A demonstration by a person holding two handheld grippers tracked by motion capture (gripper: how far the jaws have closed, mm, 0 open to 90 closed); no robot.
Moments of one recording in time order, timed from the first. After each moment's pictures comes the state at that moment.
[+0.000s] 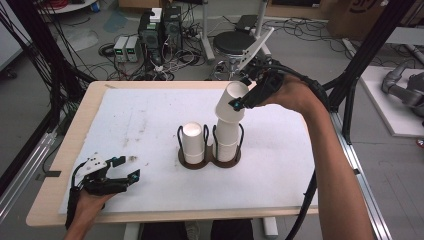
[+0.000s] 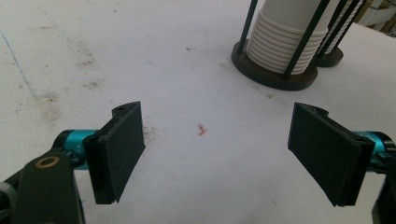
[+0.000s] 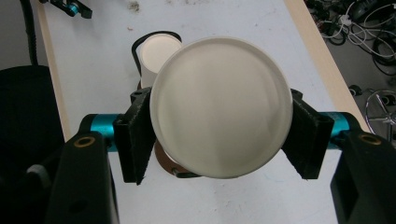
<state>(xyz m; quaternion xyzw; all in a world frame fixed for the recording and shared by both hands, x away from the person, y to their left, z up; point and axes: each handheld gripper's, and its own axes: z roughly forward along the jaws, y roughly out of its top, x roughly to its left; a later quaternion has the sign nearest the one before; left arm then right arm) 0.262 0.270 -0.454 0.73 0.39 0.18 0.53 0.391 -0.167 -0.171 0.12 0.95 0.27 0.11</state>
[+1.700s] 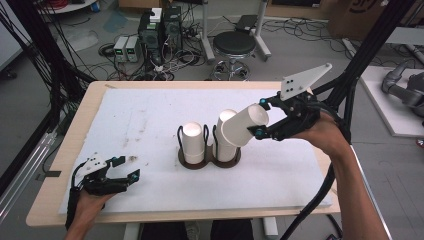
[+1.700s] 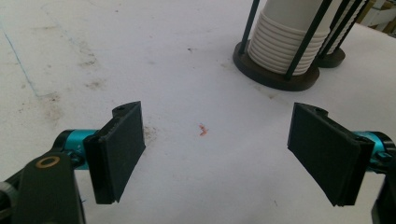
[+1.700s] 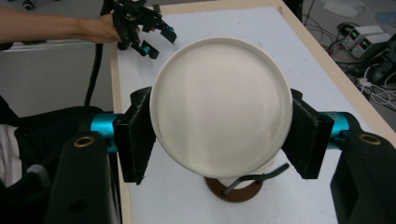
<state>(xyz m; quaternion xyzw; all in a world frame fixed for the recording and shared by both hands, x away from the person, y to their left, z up) 0.262 0.270 -0.455 0.73 0.40 0.18 0.53 0.322 -0.230 -0.197 0.09 0.90 0.42 0.08</state>
